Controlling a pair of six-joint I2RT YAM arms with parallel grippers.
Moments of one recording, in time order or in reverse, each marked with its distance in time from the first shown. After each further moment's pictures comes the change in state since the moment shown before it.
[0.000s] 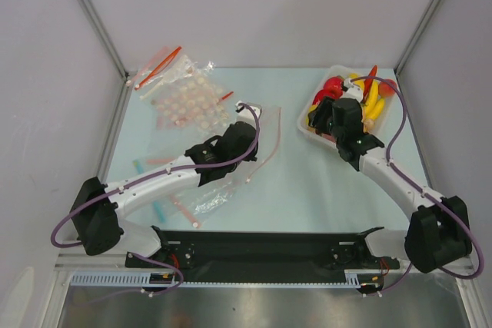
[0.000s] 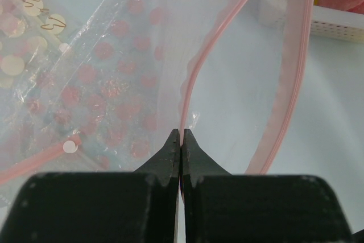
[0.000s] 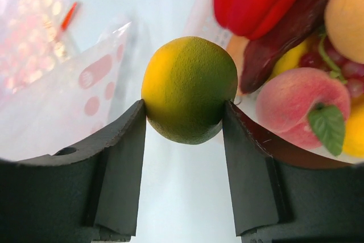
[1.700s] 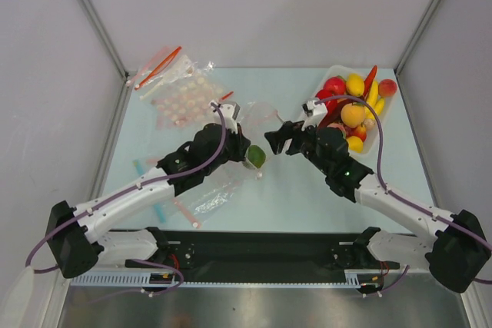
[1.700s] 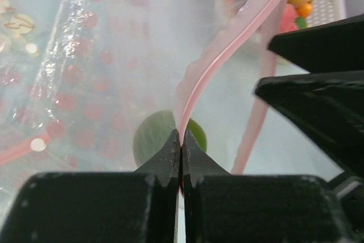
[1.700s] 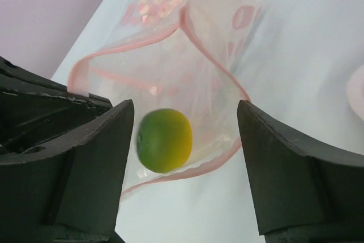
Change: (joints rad) left arm 0.064 -0.229 -0.130 0.090 0.186 -0.108; right arm 0.349 -0.184 -0.199 0.335 -0.159 -0.139
